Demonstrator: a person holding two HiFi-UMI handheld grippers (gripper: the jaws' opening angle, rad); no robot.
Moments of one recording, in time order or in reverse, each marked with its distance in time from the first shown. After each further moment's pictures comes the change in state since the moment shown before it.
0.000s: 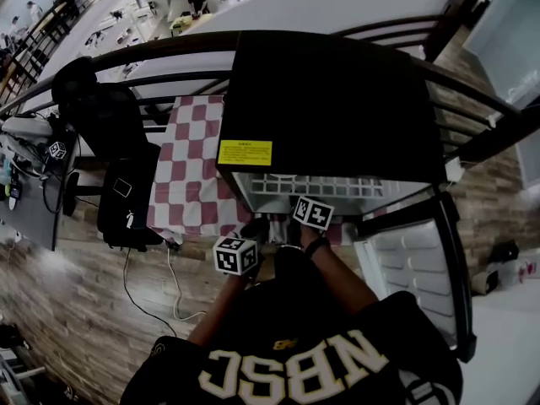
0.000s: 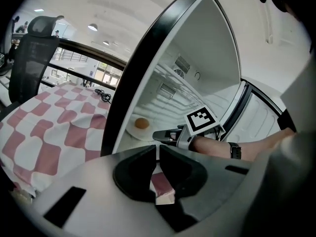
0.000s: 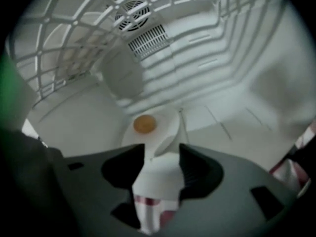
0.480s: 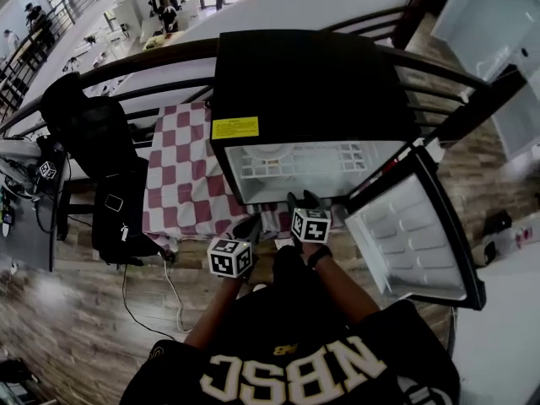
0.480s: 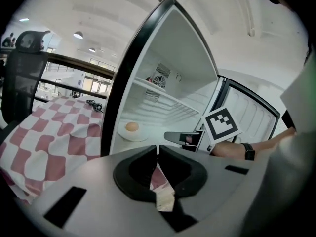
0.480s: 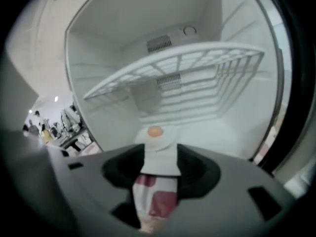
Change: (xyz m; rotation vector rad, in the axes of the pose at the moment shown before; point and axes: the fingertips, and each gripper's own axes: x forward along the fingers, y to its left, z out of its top) left arm -0.045 -0.030 -0.002 0.143 -0.020 -0.061; right arm -0.100 0.014 -0.006 -0.220 -0.212 -0.049
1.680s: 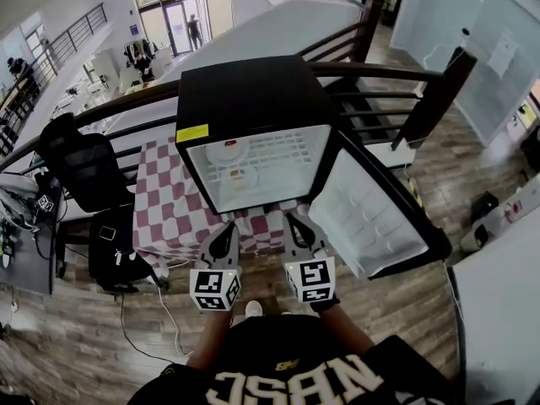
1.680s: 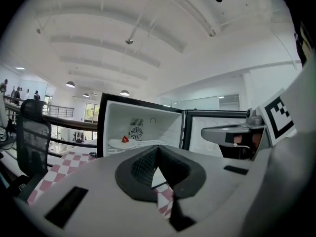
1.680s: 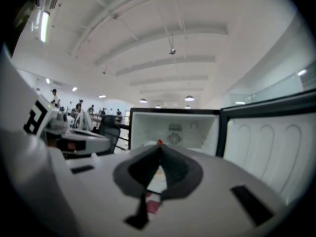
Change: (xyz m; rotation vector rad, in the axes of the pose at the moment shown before) left arm -0.135 -0.159 0.099 0.313 -0.358 0.087; right arm -0.309 0.062 0.100 -0.318 -0.451 0.008
